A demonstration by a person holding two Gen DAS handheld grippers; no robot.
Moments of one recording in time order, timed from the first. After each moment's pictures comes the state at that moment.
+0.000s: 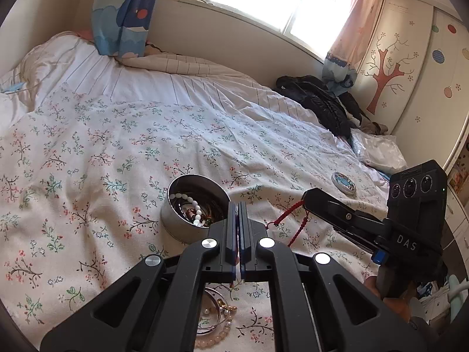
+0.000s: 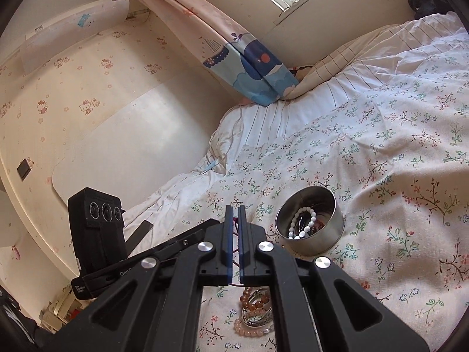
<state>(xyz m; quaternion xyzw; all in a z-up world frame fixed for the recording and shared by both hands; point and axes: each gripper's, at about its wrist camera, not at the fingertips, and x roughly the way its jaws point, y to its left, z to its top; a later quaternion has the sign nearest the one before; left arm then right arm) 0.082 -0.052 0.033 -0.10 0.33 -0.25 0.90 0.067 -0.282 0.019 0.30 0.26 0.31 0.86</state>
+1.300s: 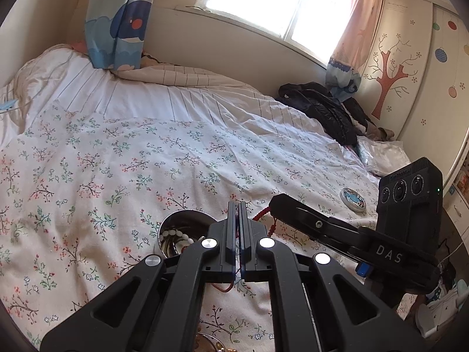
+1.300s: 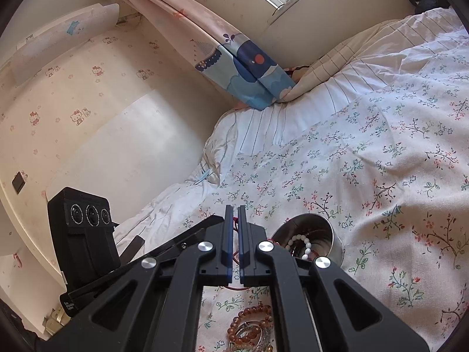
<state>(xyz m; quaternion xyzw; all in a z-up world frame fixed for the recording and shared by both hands) 0.128 -0.080 0.041 -0.09 0.31 -0.24 0.91 0.126 -0.279 0.016 0.31 0.27 0.31 0.86</state>
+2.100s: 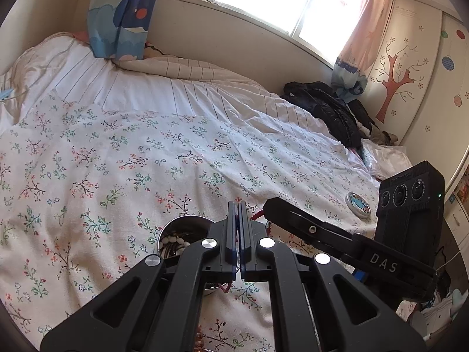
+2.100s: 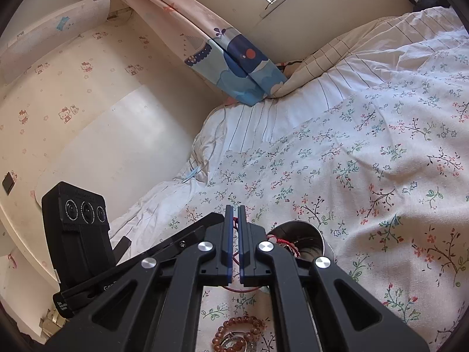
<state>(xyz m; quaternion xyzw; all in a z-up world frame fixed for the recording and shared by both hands) 0.159 -0.082 0.028 -0.10 0.33 -0.24 0.91 0.150 -0.274 0.007 0.29 0.29 0.29 0.86</state>
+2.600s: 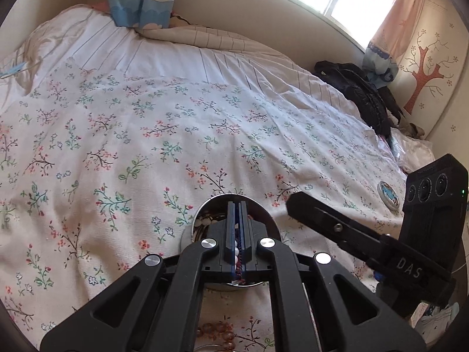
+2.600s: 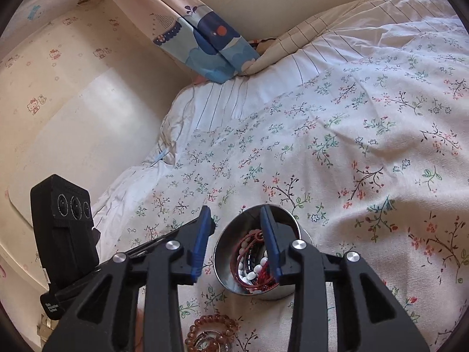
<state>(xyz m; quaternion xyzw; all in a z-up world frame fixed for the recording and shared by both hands) 0.190 -0.068 -0.009 -0.10 0.40 -0.18 0.89 0.173 -0.268 -0.020 0.28 0.35 0.24 0.86</state>
